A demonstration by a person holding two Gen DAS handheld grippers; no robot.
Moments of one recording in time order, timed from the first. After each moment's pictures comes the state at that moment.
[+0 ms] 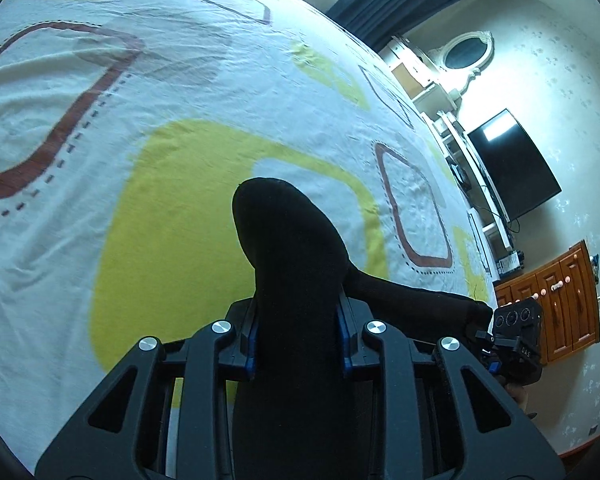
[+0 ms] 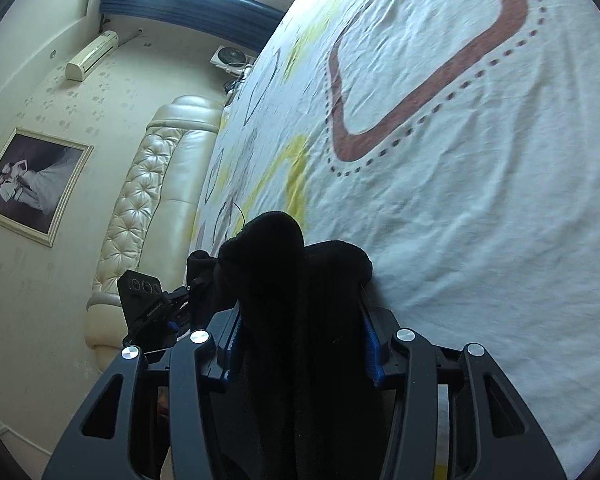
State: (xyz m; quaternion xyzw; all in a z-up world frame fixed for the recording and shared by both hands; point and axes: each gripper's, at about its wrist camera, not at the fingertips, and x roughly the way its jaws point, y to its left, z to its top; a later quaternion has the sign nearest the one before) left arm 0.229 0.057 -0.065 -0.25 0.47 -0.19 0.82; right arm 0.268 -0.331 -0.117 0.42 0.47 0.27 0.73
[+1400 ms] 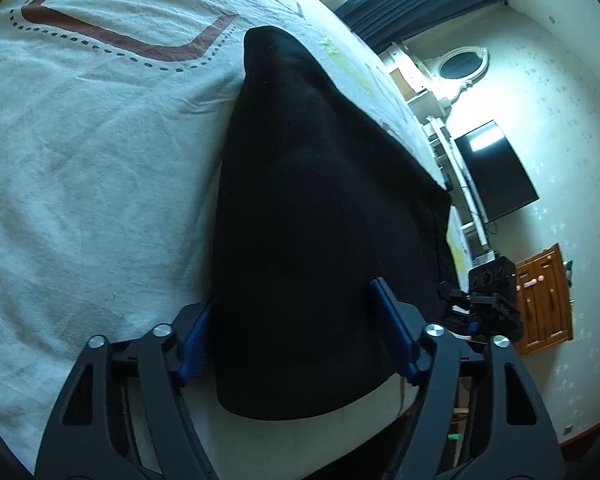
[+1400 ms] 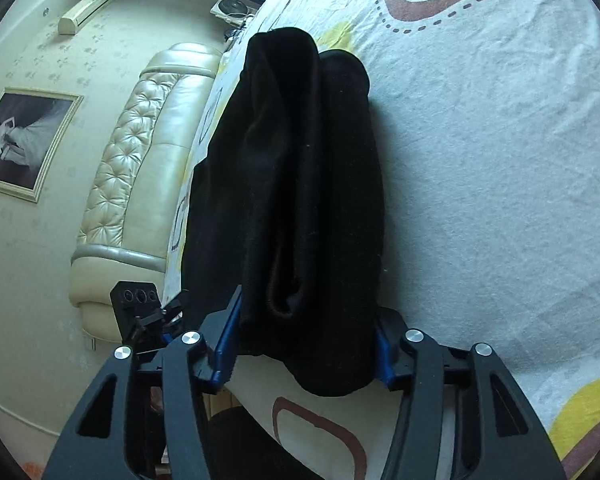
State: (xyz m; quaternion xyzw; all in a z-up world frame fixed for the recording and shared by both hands) left arm 0.119 0.118 -0.096 -0.29 0.48 -0.20 0.80; right arm 0.224 -0.246 -0.125 0.38 0.52 0.29 0.71
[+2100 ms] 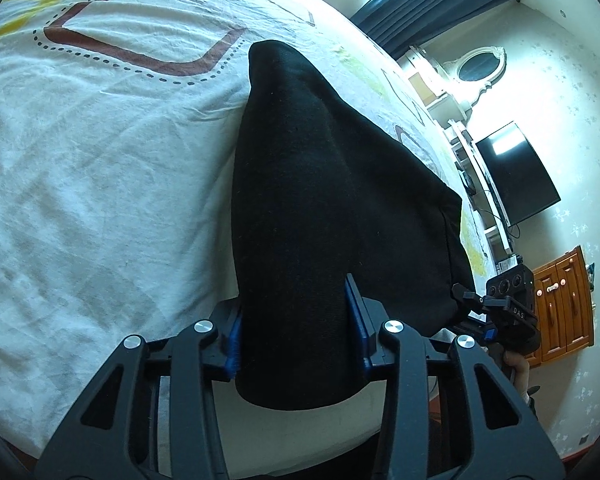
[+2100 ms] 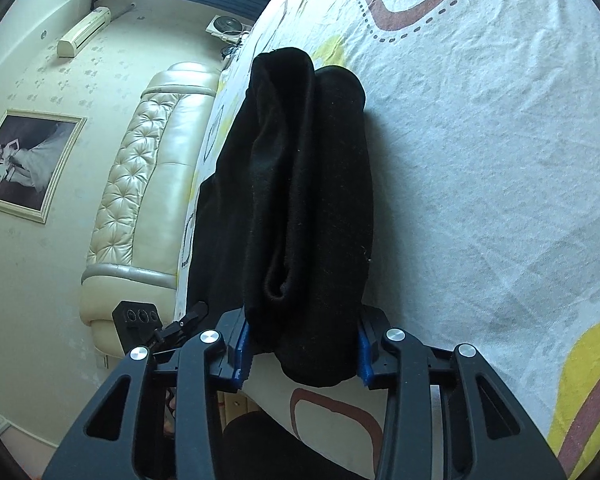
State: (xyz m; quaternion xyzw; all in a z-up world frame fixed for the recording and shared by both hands) left arm 0.120 0.118 -0.082 -0.27 0.48 -0.17 0.82; right arm 0.215 -0.263 -0.126 0.40 0.51 0.28 0.71
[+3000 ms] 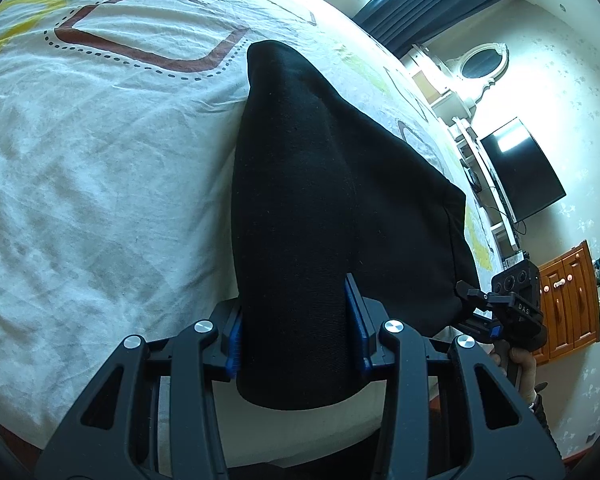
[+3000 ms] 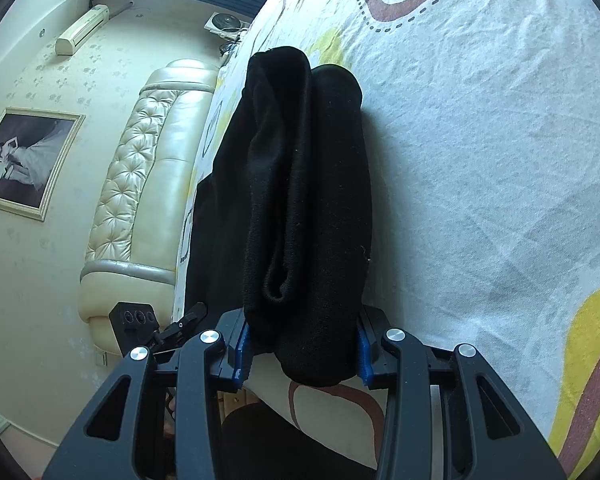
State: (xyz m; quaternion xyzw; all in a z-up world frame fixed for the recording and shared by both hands) left arm 0.114 0.117 -0.079 -0.26 0.48 -0.16 0.82; right arm 0.208 -0.263 -0.127 0.40 0.51 0.28 0.70
